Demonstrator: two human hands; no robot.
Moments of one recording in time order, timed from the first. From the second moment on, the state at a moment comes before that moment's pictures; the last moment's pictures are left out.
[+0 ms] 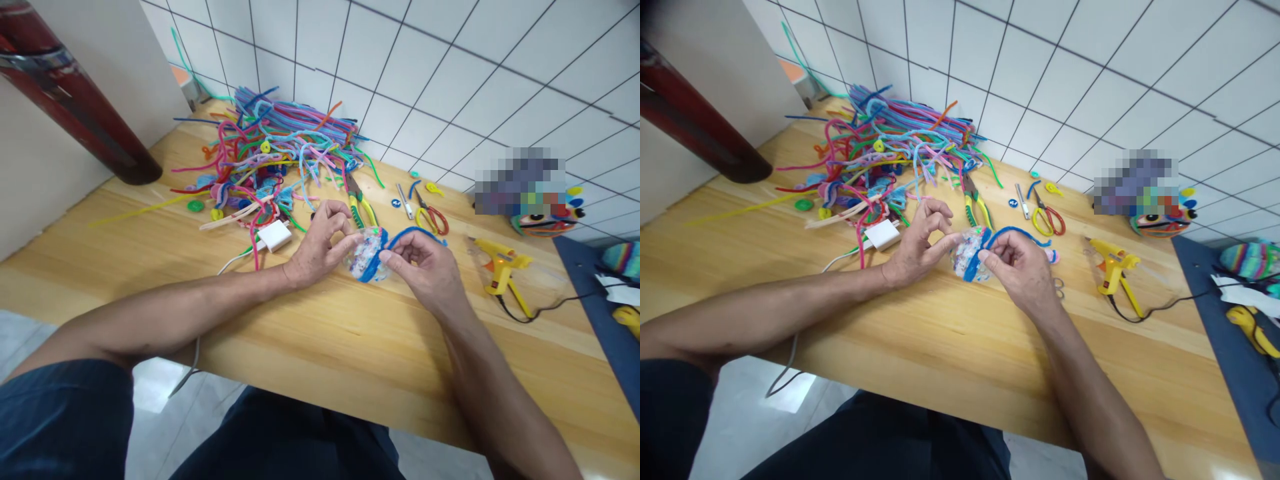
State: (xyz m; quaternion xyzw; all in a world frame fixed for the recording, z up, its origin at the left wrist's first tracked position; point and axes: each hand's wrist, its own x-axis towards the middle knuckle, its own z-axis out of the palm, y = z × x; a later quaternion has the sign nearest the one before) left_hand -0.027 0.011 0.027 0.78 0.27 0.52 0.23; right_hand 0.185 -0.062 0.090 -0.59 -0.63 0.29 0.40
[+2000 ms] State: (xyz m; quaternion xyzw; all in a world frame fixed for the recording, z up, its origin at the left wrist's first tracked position) left_hand -0.021 0.000 0.019 0.83 0.17 0.41 0.35; right_hand 0.179 -0.066 0.096 -0.59 -0.63 0.30 0.40
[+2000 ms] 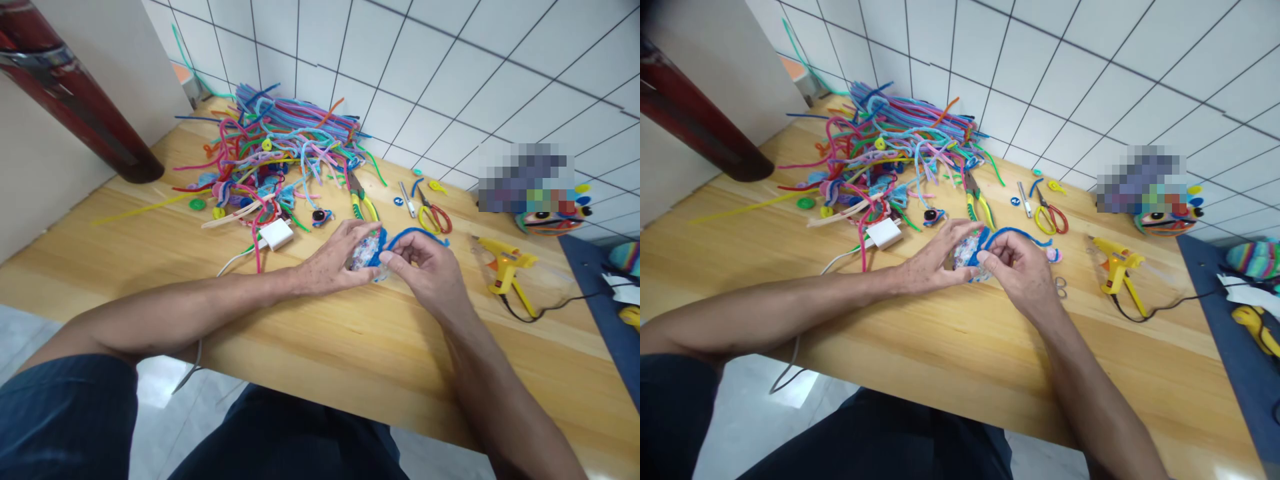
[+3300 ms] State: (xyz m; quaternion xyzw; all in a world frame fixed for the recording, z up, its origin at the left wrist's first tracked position) left_hand -0.021 -0.004 0.023 0.83 0.14 0.44 0.32; right_hand 0.177 -0.066 0.095 -0.59 -0.57 0.35 0.46
